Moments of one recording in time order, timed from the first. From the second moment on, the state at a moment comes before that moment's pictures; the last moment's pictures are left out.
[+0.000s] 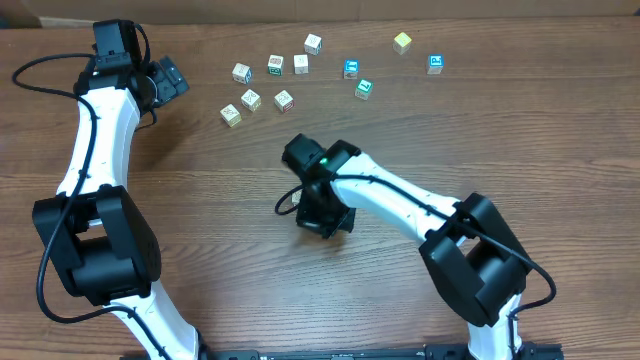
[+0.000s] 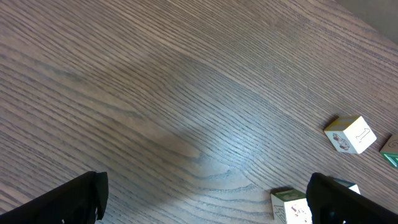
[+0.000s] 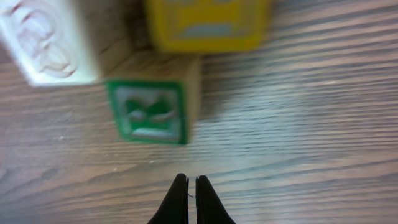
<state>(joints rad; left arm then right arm) 0.16 2.00 1.68 -0.68 -0.08 -0.42 0.79 2.03 1.48 -1.00 -0.20 0.96</state>
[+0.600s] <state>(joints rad) 0.16 2.00 1.68 -0.68 -0.08 -0.42 0.81 2.06 1.48 -0.95 -0.19 0.97</state>
